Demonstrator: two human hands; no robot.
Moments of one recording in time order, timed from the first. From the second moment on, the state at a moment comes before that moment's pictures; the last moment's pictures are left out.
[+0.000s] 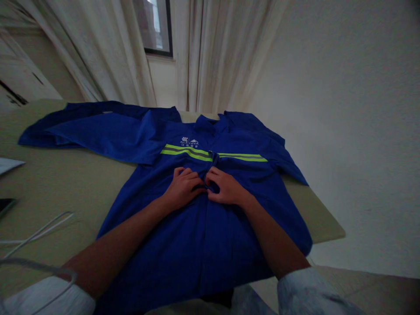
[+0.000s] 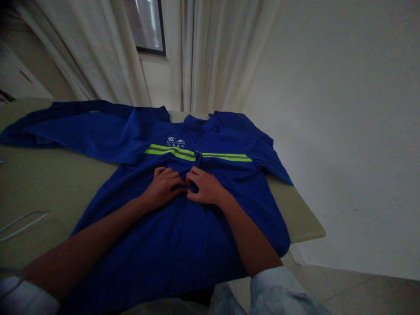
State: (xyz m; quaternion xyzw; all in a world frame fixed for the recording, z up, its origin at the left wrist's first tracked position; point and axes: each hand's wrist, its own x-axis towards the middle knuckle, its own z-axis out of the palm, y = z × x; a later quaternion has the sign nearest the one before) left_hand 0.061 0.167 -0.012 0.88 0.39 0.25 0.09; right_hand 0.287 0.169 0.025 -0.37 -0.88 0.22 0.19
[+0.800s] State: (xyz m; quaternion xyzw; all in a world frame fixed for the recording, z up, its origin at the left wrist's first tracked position) left_hand 0.063 0.169 -0.013 0.90 0.35 0.23 0.07; right_hand 0.254 0.145 0.029 -0.58 -0.82 0.03 0.03
